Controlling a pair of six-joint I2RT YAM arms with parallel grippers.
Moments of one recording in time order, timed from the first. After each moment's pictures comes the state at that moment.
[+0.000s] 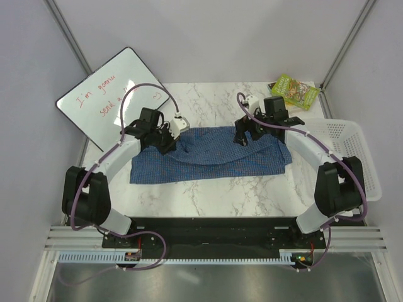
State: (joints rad) left arm -0.30 1.51 1.08 -0.51 0.44 0.62; right arm 0.27 1.59 1.18 -0.36 -0.49 -0.21
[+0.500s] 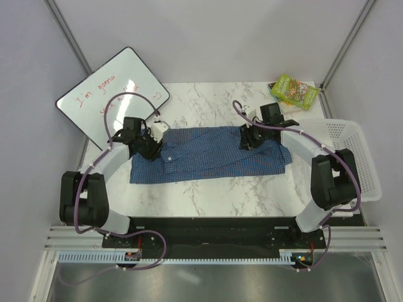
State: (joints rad) left arm -0.15 1.45 0.89 -0.39 0.34 0.62; right arm 0.27 1.65 1.14 -0.41 -0.49 -0.24
